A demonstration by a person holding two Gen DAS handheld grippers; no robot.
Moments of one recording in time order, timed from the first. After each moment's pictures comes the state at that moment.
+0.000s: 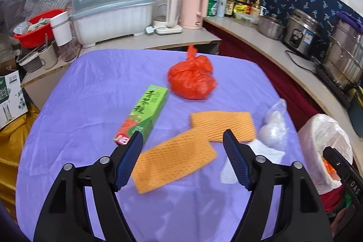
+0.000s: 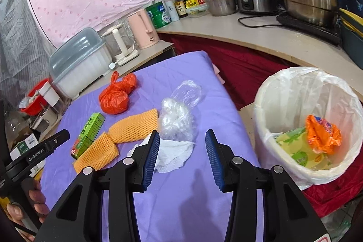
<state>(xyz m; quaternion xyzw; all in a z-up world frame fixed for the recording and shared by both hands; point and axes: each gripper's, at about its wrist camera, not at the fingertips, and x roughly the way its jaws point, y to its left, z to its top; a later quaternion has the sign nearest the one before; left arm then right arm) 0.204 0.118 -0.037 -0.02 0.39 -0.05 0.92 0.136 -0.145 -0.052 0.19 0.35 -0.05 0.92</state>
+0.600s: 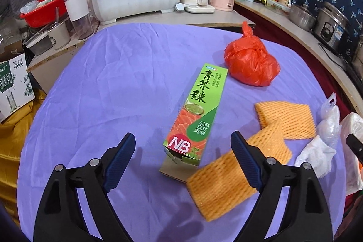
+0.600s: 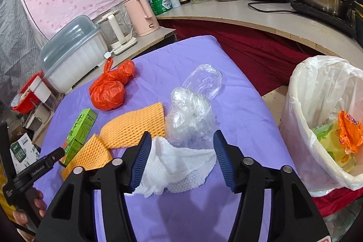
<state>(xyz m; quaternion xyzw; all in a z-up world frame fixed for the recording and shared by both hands) 0.254 0.183 -0.098 -0.02 0.43 0.00 0.90 0.195 -0.119 -0.093 0.19 0.37 -0.06 0.91</state>
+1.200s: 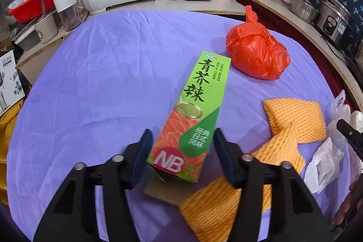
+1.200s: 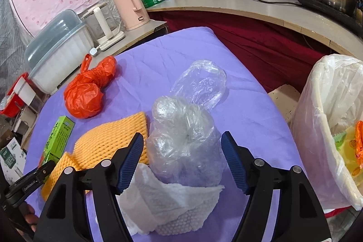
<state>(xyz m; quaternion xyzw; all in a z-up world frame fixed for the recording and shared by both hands) 0.283 0.178 -0.123 -0.02 0.46 -0.02 0.89 0.249 -0.125 -0.128 0.19 0.40 -0.08 0.90</state>
